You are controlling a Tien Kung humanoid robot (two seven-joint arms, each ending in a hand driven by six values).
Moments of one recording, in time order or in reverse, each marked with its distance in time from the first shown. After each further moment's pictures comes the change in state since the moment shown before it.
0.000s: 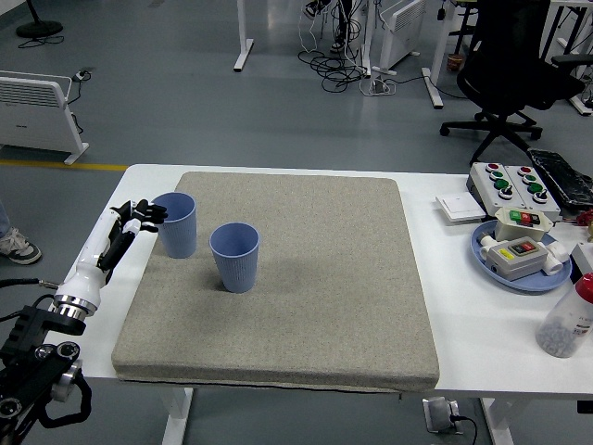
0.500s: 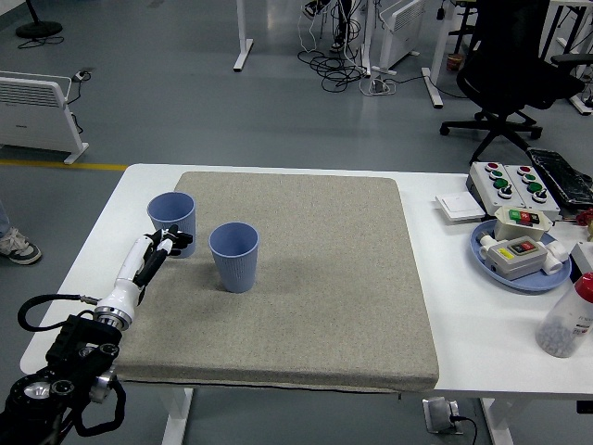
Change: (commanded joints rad) left arm -0.138 -0.128 0.199 0.389 -0.207 -0.037 -0.035; right arm -0.010 0.005 0.019 0.001 -0.031 0.008 -0.009
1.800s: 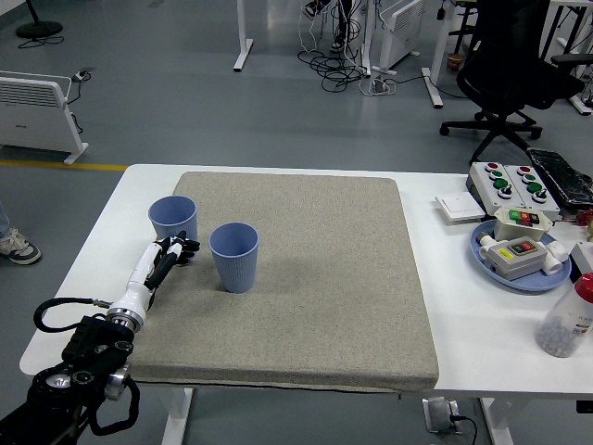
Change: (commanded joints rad) left arm -0.114 -0.086 0.144 0.231 -0.161 -0.019 0.000; right arm -0.004 -0.004 0.009 0.000 -0.010 0.001 -0.005
